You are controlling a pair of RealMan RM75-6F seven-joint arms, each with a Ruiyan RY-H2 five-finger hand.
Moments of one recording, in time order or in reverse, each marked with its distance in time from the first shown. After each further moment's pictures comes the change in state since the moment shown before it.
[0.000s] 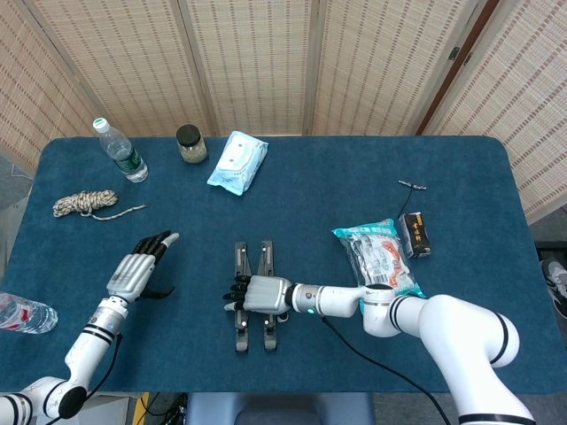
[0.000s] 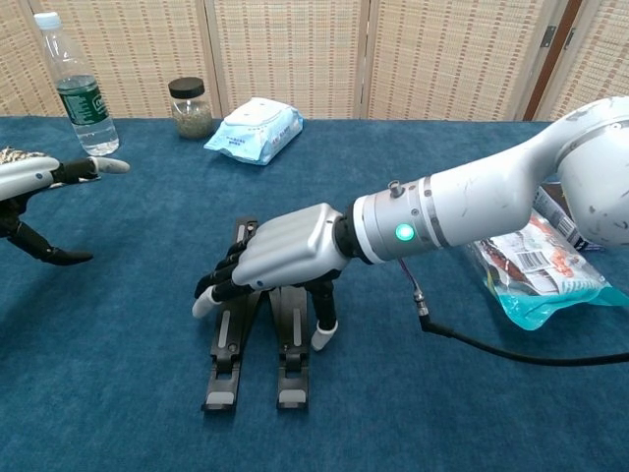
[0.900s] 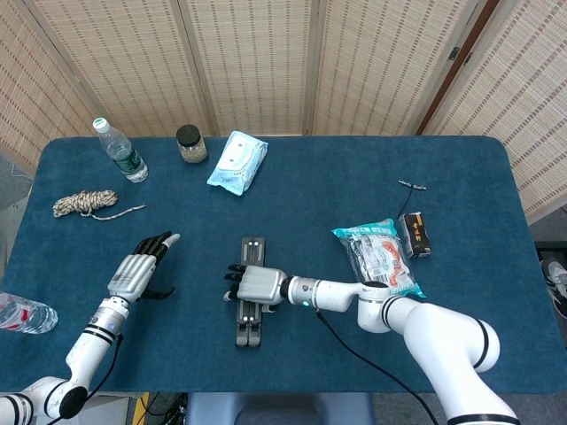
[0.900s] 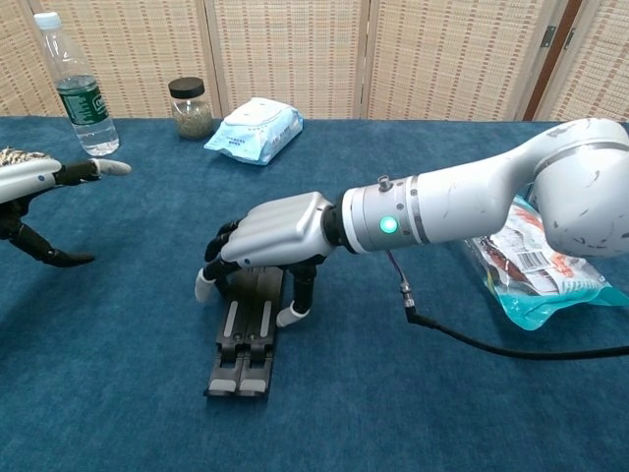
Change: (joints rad) left arm 0.005 -0.006 -0.006 0.003 0.005 -0.007 0.007; right arm -0.014 -0.101 -0.015 0.186 0.031 0.112 0.078
